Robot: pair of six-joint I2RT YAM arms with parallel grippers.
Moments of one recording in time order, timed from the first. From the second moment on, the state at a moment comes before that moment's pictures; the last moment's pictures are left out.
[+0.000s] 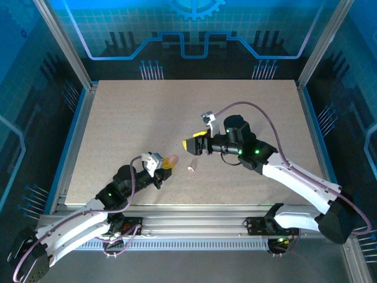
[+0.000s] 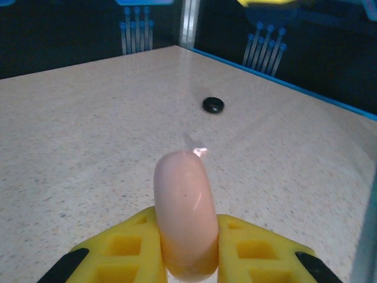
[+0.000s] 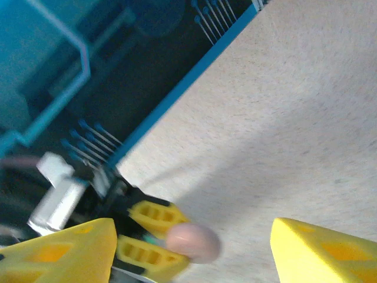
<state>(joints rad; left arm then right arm) -0.69 0.64 0.19 0.27 0.17 -0.09 0.73 1.18 0.97 -0.18 -0.39 0.40</state>
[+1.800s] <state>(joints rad) -0.69 0.79 0.30 0.23 0.54 0.00 0.77 1.56 1.32 -0.93 -0.74 -1.01</state>
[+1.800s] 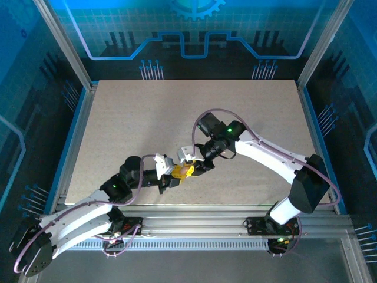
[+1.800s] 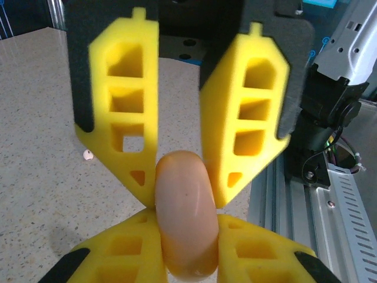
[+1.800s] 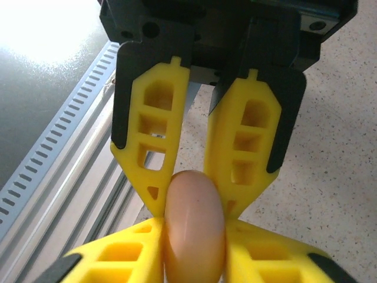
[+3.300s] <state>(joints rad) -0.69 0.76 0.28 0.33 0.55 -0.02 0.73 1.52 1.30 -0.88 -0.86 -0.98</state>
